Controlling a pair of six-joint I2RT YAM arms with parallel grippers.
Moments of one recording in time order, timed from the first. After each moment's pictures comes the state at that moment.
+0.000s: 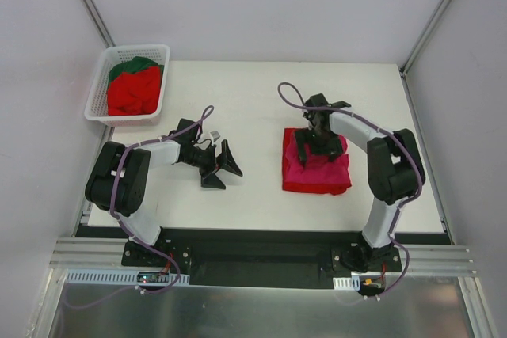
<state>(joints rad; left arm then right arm) -0.26 1.67 0.78 -0.31 0.89 -0.62 0.41 1.87 1.32 -0.88 0.02 0.18</state>
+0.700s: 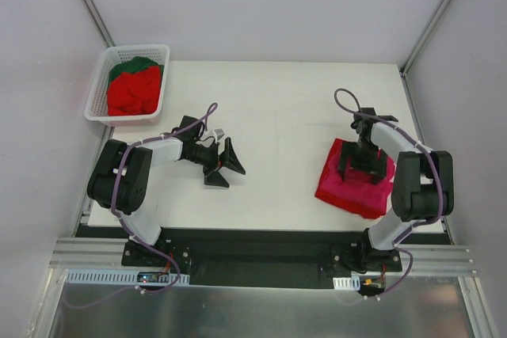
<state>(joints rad) -0.28 1.69 0.82 -0.32 0.94 -0.61 0.08 1.64 1.04 -0.95 0.14 0.26</state>
